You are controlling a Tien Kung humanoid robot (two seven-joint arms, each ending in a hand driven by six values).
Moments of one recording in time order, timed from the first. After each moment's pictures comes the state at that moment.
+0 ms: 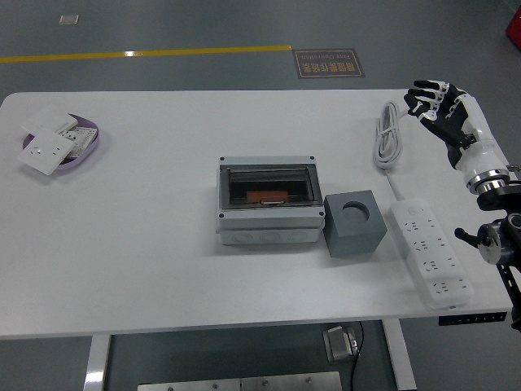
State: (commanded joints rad) left arm 0.09 0.29 -0.22 -0.22 -0.06 -0.07 0.00; right arm 0.24 -0.37 1.35 1.37 -1.01 -0.13 0.12
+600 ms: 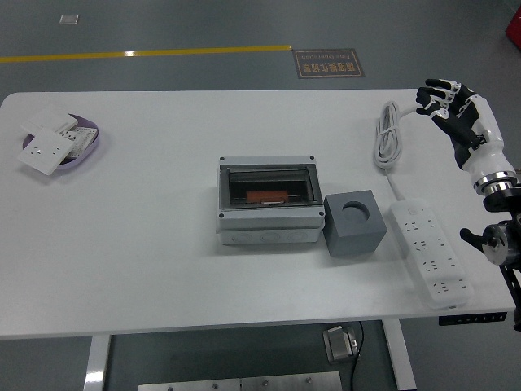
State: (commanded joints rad) left arm 0.08 0.29 -0.21 -0.22 -0.07 -0.07 0.00; right arm 0.23 -0.38 1.36 1.35 -0.93 -0.12 0.16
